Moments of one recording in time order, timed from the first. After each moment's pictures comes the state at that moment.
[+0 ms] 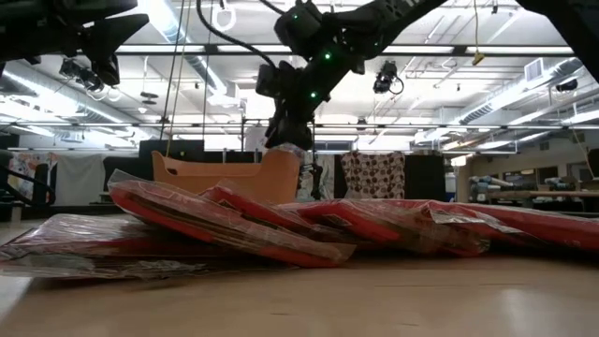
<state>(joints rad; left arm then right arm) -0.40 0.24 0.01 0.60 -0.52 -0.12 -0.20 2.00 1.51 -0.15 0.46 -0.78</state>
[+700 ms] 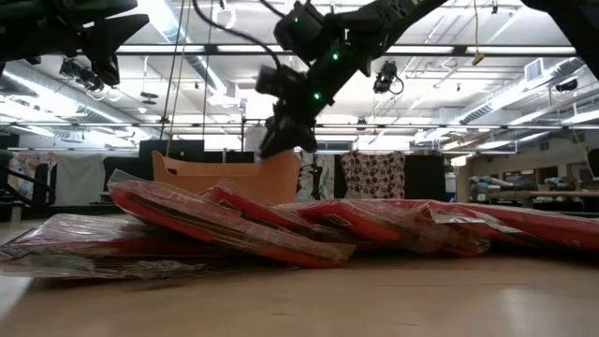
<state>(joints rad) -0.40 0.24 0.01 0.60 -0.52 -0.12 -0.18 1.99 1.46 -0.16 0.33 -0.65</state>
